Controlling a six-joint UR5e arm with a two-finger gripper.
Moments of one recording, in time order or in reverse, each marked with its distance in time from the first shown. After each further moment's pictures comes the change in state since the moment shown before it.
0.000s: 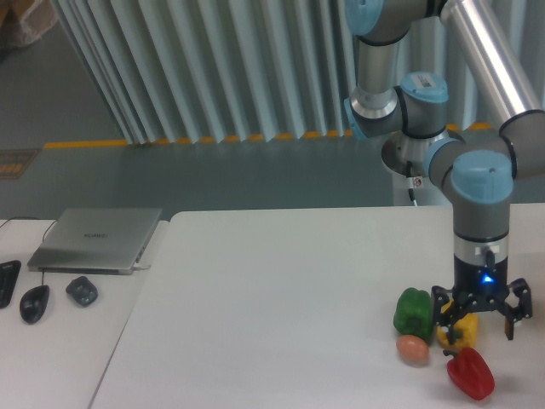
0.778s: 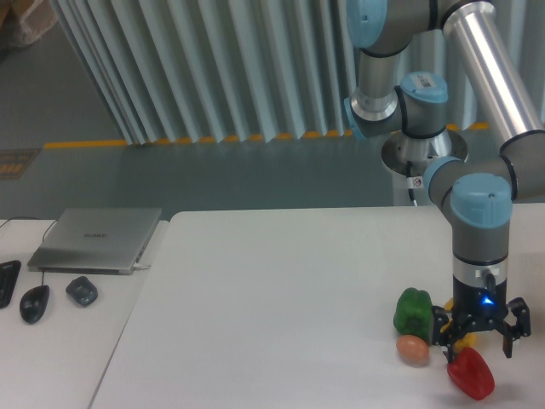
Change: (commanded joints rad) arm 0.032 -0.037 0.037 0.002 0.005 -0.029
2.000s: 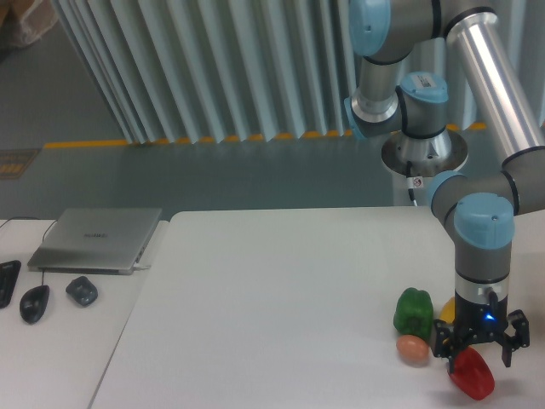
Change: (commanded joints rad) arm -0.008 -0.032 -0.005 0.002 0.003 -0.034
